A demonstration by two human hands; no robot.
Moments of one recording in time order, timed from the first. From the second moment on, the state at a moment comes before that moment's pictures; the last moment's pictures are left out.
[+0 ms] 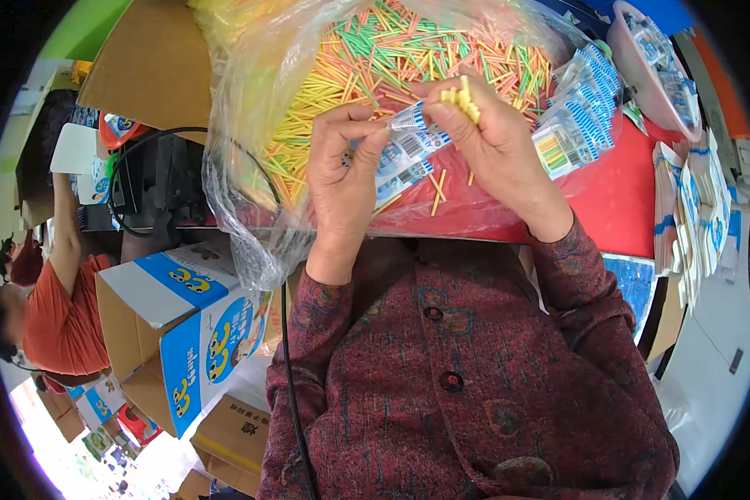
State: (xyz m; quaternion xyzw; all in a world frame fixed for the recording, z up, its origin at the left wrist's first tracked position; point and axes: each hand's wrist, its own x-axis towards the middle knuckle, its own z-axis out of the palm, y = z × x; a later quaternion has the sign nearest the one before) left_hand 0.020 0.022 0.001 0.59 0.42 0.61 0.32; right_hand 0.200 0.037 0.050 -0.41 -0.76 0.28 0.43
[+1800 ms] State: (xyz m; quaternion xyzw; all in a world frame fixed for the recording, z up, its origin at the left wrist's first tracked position) left_hand 0.045 0.017 -0.017 0.25 0.31 0.69 0.61; right_hand 0.170 0.035 0.048 -0.39 -0.60 0.49 0.50
